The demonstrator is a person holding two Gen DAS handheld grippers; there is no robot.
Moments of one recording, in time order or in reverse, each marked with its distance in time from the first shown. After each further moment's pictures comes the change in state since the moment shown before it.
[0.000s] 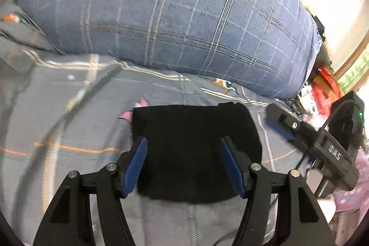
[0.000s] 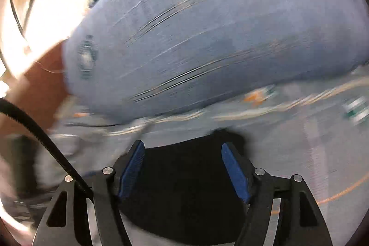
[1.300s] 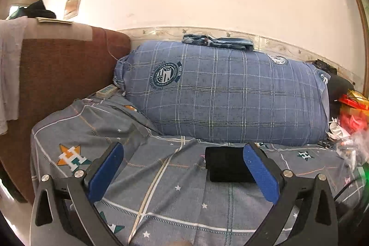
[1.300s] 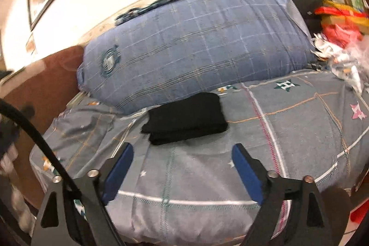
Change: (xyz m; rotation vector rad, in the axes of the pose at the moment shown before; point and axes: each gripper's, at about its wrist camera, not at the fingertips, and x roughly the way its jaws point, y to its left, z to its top) left arm -0.262 -0.087 -0.201 0.145 -0.719 0.479; right arm -0.201 0.099 -0.203 -0.131 -0.266 -0.245
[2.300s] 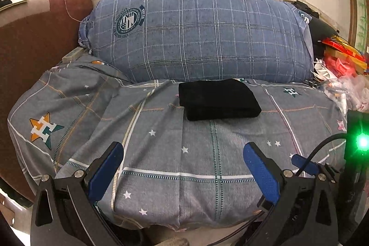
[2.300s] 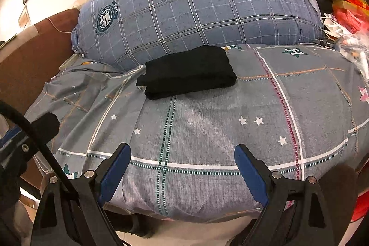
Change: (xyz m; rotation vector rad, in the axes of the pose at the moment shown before) left arm 0.035 -0.042 -0.063 0.154 0.339 -0.126; right arm 0.046 0.002 -0.040 -0.013 0.227 -0.030
